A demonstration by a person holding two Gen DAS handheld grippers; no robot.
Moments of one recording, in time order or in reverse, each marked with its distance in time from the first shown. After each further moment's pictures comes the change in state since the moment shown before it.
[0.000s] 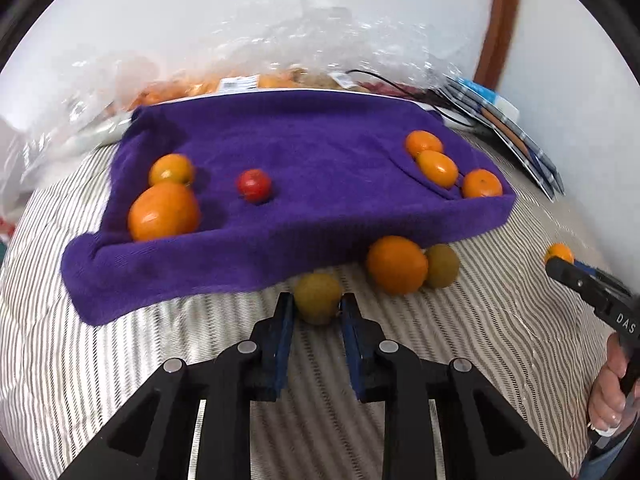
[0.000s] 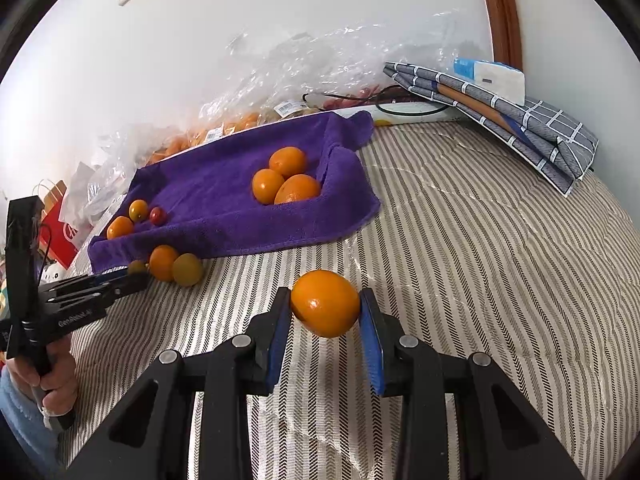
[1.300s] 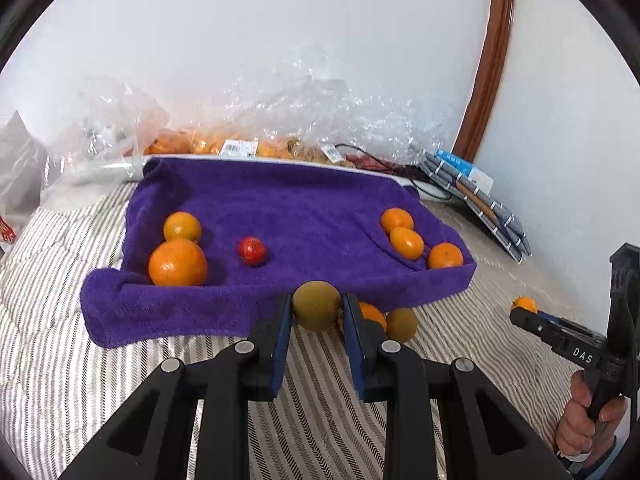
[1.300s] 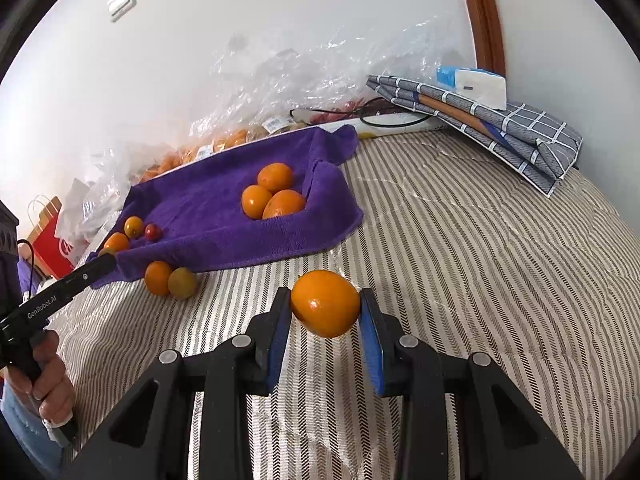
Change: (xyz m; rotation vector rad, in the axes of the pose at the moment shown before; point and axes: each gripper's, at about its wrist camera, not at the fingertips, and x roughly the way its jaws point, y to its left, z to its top) left arm -0.040 0.008 0.002 -0.064 -0.249 -0.090; right arm -0.011 -0.007 -0.001 0.041 -0.056 -0.030
